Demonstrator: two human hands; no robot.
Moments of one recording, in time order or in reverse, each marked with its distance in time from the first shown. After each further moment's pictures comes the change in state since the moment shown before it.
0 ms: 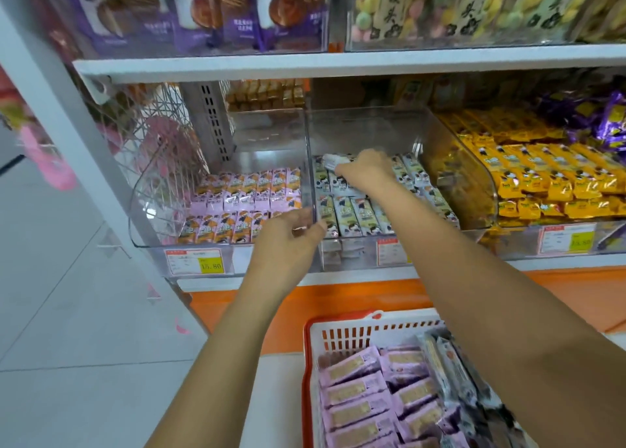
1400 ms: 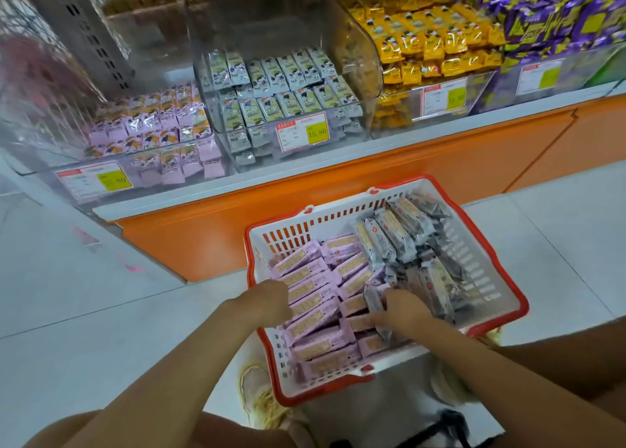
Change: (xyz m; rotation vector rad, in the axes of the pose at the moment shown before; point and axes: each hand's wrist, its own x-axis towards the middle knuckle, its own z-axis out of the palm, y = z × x) left_hand -0.094 -0.156 0.093 1.031 -0.983 -0.120; right_hand -0.285 0.305 0.105 -0.208 -0.641 0.241
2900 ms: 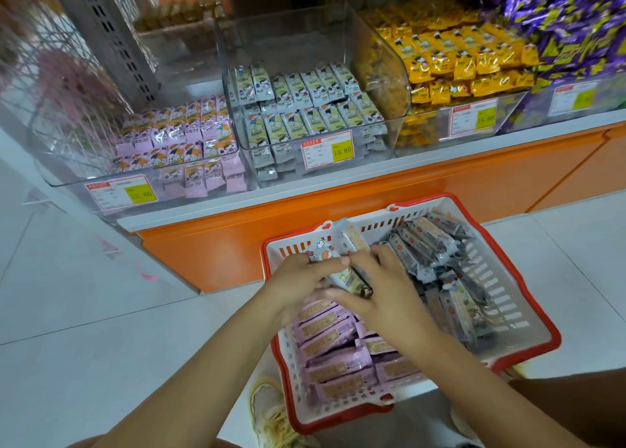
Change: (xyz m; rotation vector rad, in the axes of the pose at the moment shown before) left_hand -0.034 0.042 -0.049 -1.479 0.138 0.080; right_hand -0.064 -0.091 -0.051 0.325 0.575 -0.590
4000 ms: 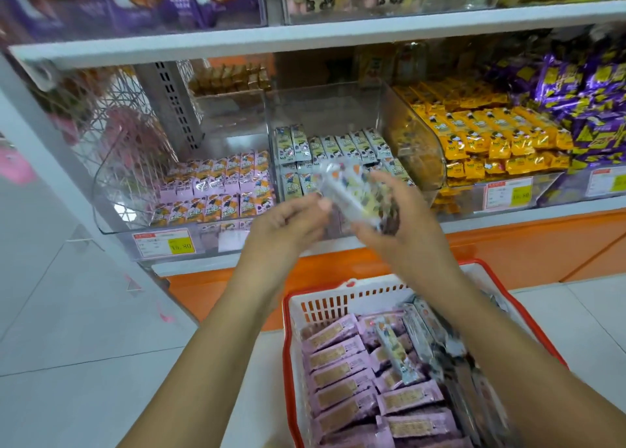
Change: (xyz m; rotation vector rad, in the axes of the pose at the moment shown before) left_hand -0.046 0.114 -0.028 -0.036 0.243 0.593; right_hand 0.118 -0.080 -0.078 0.177 0.220 -0.076
